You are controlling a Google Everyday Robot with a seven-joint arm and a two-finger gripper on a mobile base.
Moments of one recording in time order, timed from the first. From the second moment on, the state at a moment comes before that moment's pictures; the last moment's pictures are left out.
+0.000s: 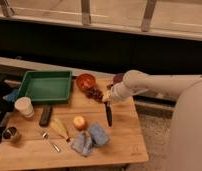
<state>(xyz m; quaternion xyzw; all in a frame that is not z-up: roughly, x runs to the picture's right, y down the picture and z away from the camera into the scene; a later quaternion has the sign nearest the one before) 0.071 0.058 0.809 -0.30 0.01 0.77 0.56</state>
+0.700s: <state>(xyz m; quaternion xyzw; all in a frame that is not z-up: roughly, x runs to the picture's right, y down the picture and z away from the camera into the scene) 0.075 0.112 0.846 -0.33 0.06 0.77 0.54</state>
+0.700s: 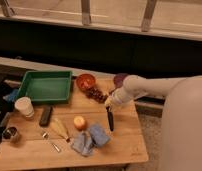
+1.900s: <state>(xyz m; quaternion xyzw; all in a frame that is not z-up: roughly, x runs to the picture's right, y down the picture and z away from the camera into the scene) 0.050 0.156 0.863 -0.40 0.08 0.77 0.48</state>
